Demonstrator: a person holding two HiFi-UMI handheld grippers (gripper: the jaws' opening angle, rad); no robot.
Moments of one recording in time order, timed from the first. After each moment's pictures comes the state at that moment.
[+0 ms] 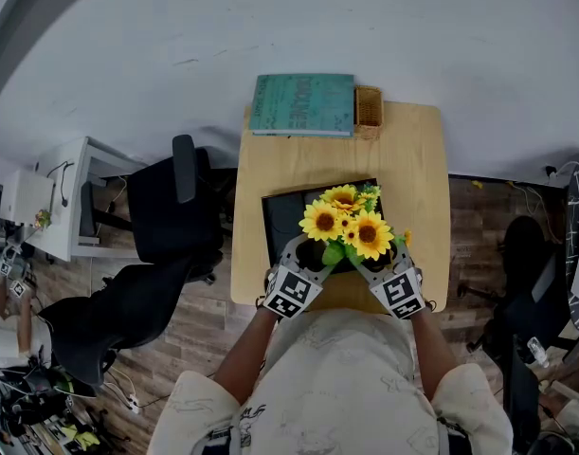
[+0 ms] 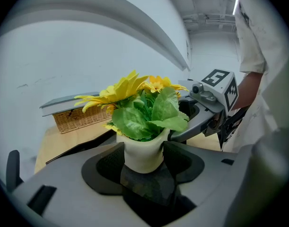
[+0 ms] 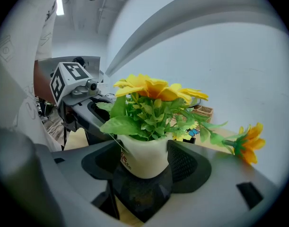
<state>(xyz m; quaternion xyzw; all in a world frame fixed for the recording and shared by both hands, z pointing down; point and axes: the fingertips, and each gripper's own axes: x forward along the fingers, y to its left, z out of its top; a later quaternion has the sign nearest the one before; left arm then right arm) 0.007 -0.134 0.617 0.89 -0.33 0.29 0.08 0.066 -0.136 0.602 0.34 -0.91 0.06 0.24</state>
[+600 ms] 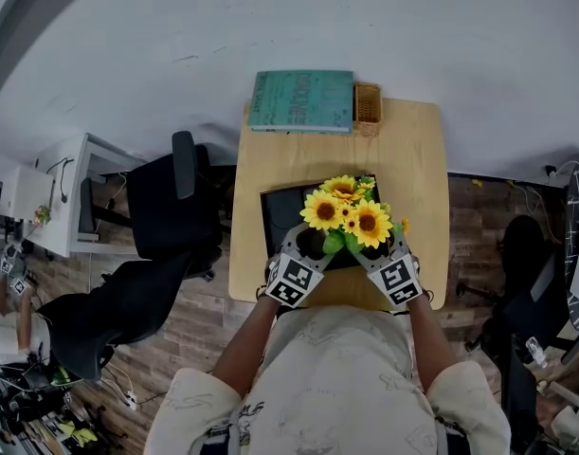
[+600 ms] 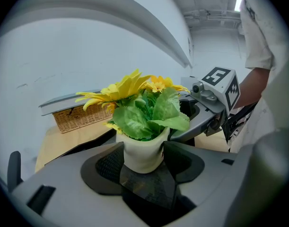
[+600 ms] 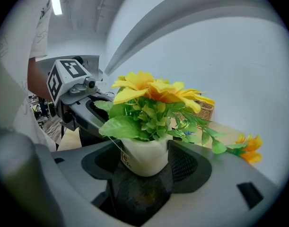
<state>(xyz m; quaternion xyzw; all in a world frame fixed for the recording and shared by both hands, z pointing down) 0.007 -0.150 0.628 0.89 -0.34 0.31 0.08 0.064 -0.153 0.618 0.34 -0.91 0.07 0.24</state>
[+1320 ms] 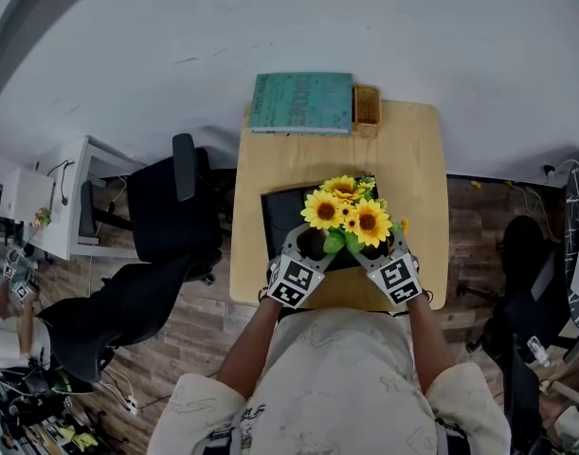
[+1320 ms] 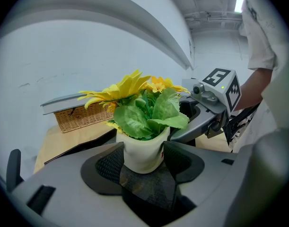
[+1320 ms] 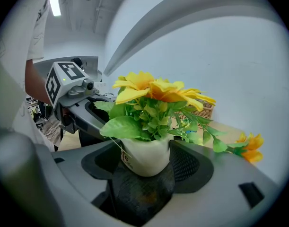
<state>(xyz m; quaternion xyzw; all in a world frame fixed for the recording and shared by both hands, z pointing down) 0.007 -0.148 0.628 0.89 -0.35 0.29 0.08 0.064 -0.151 0.618 0.34 -0.91 0.07 0.24</state>
